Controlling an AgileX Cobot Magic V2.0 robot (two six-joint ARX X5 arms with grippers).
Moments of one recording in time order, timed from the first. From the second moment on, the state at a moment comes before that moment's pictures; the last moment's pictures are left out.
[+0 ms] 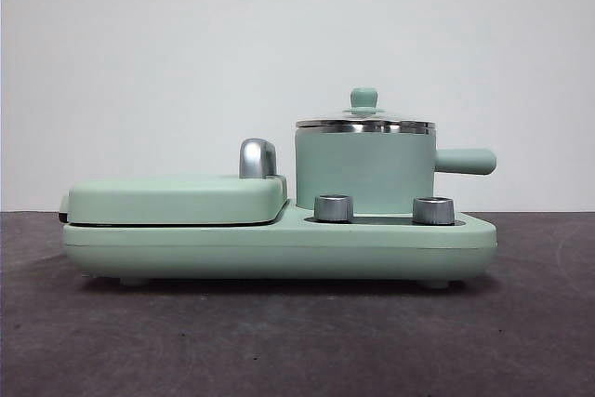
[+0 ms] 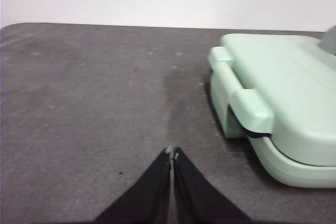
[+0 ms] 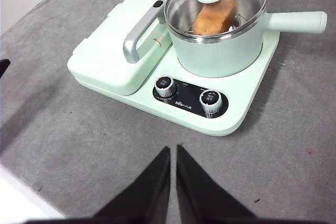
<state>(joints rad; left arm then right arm) 0.00 0.00 0.03 -0.18 0.07 -0.03 0.35 0.52 0.93 -0.92 -0.28 0.17</state>
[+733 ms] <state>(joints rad) 0.00 0.00 0.03 -0.18 0.07 -0.03 0.24 0.43 0.84 -0.81 -0.25 0.16</state>
